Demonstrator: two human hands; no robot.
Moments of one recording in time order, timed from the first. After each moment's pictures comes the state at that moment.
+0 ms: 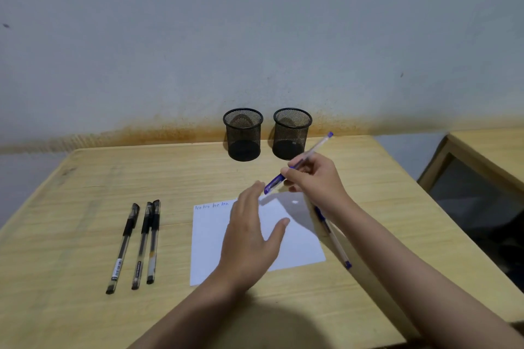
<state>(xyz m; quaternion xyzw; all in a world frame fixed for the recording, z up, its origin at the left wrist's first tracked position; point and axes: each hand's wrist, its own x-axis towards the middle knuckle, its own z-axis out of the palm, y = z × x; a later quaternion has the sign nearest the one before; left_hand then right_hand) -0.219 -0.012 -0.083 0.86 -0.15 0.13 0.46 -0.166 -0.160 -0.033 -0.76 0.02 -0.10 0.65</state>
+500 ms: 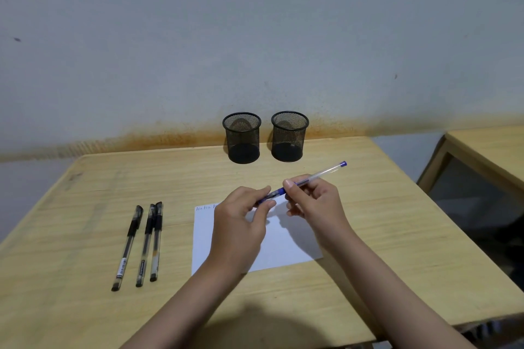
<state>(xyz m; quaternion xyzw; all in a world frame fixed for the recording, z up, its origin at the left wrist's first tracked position) -0.213 -0.006 -0.062 0.80 -0.17 0.25 0.52 -0.212 -0.149 -0.045 -0.68 0.02 -0.10 0.72</state>
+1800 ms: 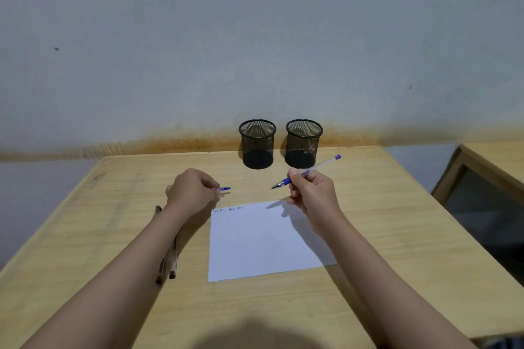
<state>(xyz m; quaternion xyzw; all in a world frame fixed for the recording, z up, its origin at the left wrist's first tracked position) -0.122 0.093 -0.046 0.94 0.07 0.05 0.33 -0.171 -0.128 -0.043 -0.64 0.08 -0.08 0.76</state>
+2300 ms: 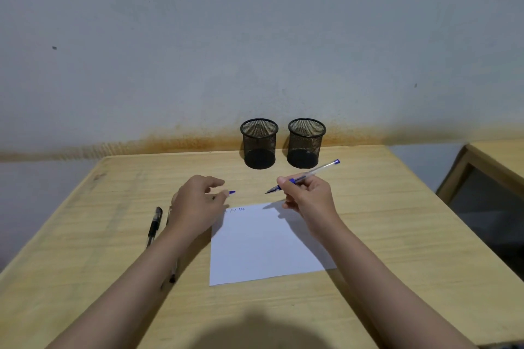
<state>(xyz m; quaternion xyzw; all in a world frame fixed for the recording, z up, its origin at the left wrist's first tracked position) -0.153 0.083 -0.054 0.91 0.01 0.13 0.40 -0.167 -0.123 -0.057 -0.67 0.07 -0.08 0.73</state>
